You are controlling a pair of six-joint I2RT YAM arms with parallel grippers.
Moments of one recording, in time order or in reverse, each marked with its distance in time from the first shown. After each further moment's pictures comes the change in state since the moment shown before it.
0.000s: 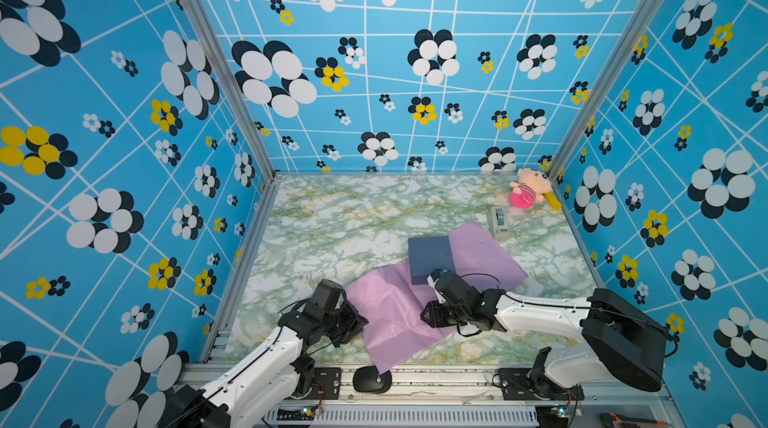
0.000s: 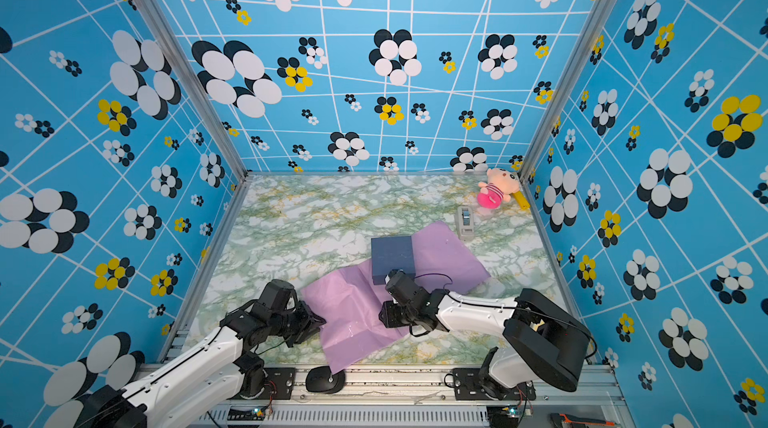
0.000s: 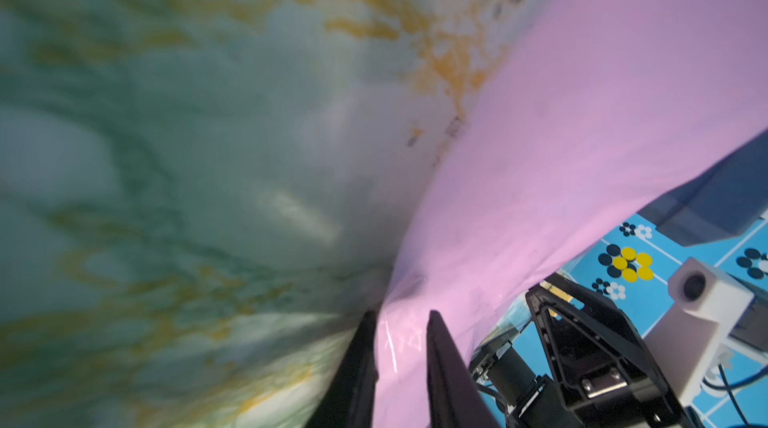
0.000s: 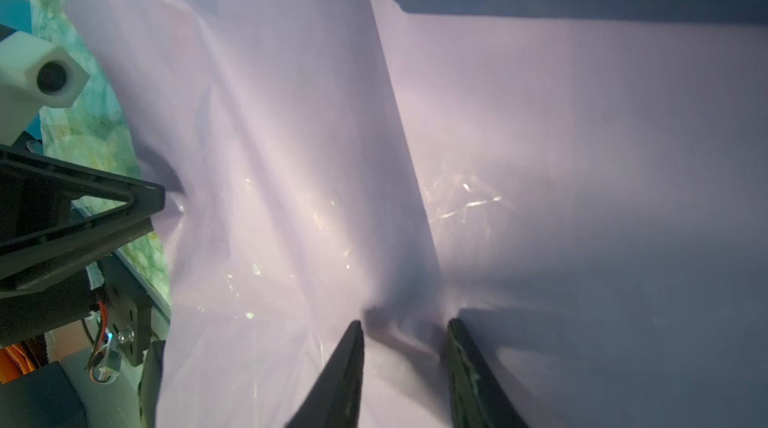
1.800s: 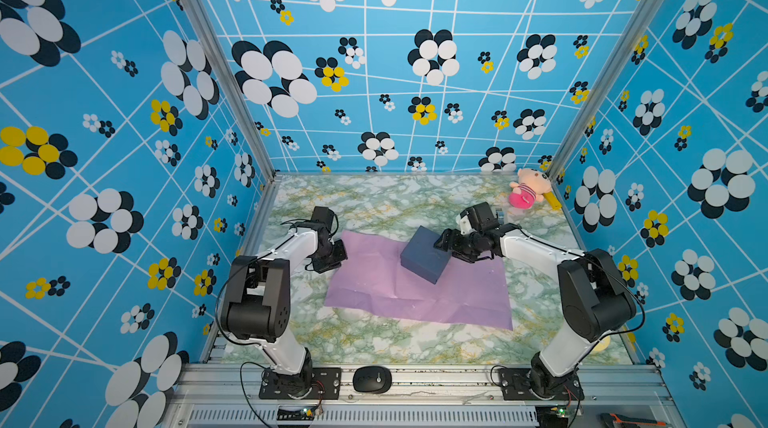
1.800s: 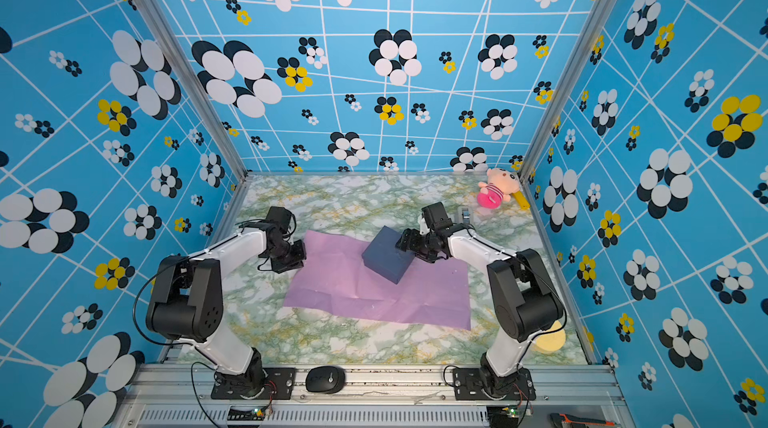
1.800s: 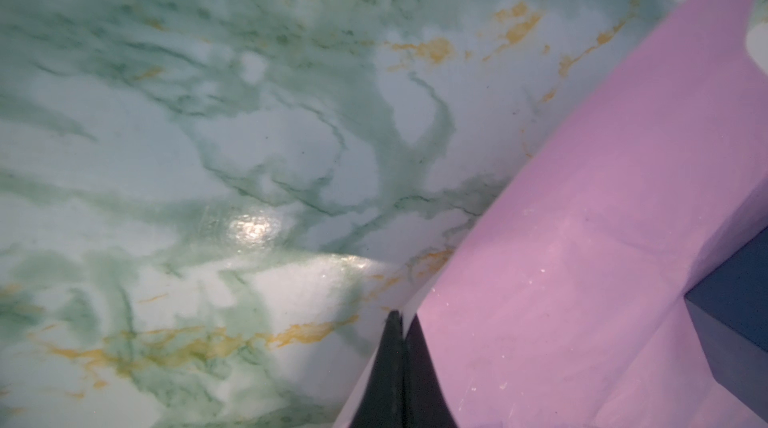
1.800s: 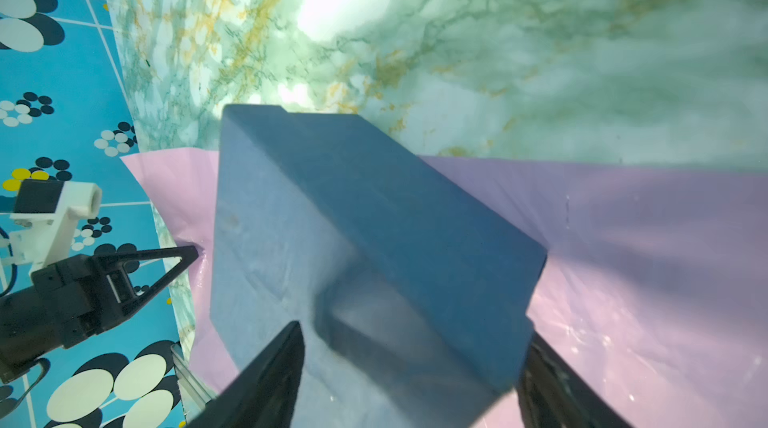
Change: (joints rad) left arm 0.349 0.841 0.798 -0.279 -0.261 0.870; right arm -0.572 0.292 0.501 -0.233 -0.237 -0.145
